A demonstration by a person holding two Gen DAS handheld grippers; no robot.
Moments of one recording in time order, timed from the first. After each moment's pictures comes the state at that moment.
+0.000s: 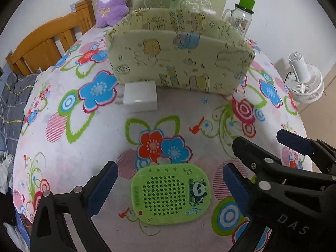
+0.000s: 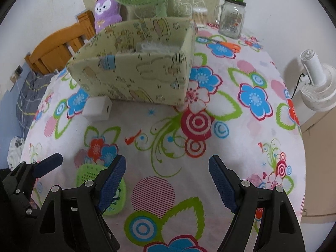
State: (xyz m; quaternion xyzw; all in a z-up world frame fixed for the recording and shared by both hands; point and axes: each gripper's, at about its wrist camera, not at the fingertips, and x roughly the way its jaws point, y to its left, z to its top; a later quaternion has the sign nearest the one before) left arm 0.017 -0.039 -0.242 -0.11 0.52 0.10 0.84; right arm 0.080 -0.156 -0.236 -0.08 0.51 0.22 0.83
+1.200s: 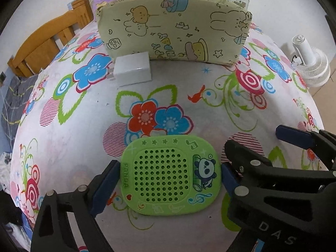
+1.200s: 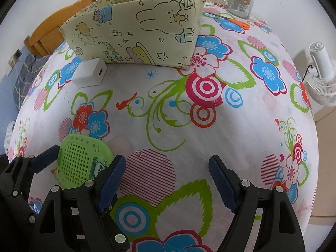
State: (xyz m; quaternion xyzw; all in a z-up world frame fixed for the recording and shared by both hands) left arm 0.005 -0.059 -0.274 -0.08 0.54 0.11 0.83; right arm 0.070 -0.154 -0.276 -0.10 0.54 0.22 0.80
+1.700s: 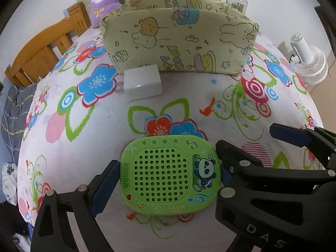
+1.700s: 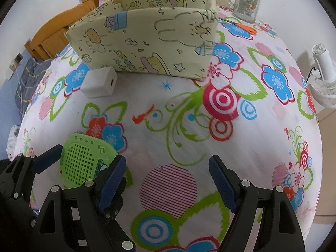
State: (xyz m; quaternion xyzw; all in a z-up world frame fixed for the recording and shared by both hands) left arm 0.014 -0.039 -0.262 -0.05 0.54 0.10 0.84; right arm 0.076 -0.128 -0.267 -0.09 0.54 0.23 0.81
